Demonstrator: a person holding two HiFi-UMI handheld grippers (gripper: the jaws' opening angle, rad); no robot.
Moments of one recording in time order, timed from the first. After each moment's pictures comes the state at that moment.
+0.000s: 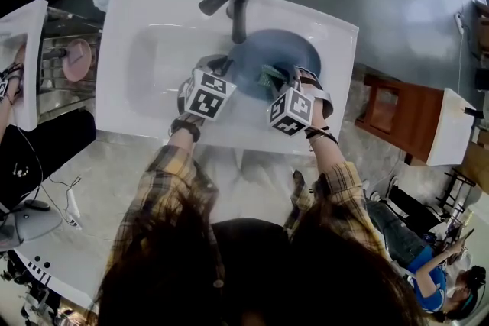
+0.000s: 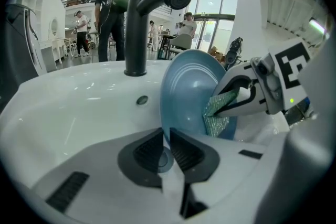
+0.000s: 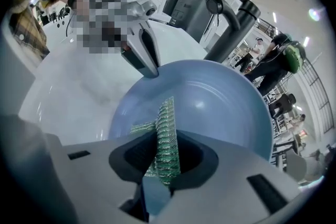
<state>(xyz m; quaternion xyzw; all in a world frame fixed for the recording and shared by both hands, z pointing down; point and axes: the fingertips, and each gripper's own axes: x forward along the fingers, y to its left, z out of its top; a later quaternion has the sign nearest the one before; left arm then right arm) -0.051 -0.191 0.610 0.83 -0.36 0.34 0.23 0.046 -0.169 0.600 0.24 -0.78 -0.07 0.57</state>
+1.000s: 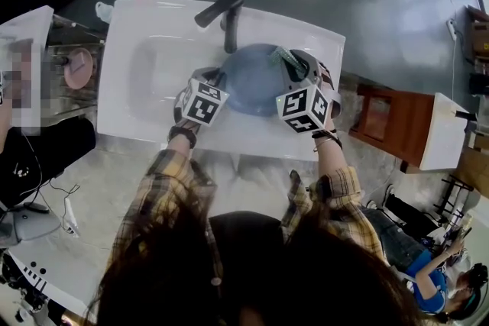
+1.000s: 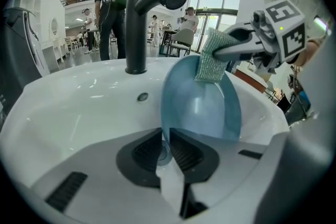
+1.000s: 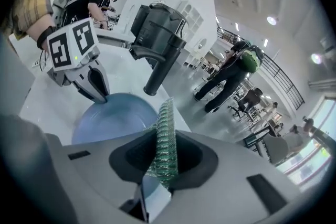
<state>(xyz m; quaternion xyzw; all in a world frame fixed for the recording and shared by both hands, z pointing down) -0.055 -0.182 0.611 0.82 -0.37 0.37 0.24 0.083 -0.229 0.498 0.39 -0.78 -0.09 0.47</state>
